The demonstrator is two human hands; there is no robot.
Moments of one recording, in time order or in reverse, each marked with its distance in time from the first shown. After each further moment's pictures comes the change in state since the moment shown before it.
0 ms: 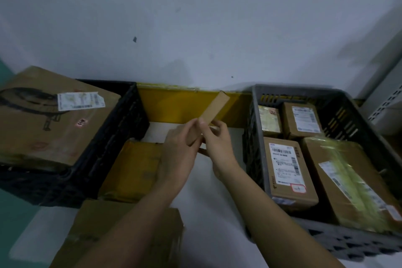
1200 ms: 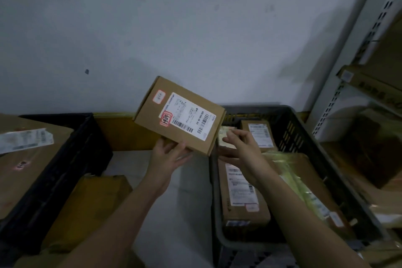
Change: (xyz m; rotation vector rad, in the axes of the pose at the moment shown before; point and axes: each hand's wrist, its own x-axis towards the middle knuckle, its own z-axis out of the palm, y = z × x) left_hand 0.031 0.075 0.047 -0.962 -0.314 -0.357; right_hand 0.016 -0.074 -0.167 0.006 0.135 -0.033
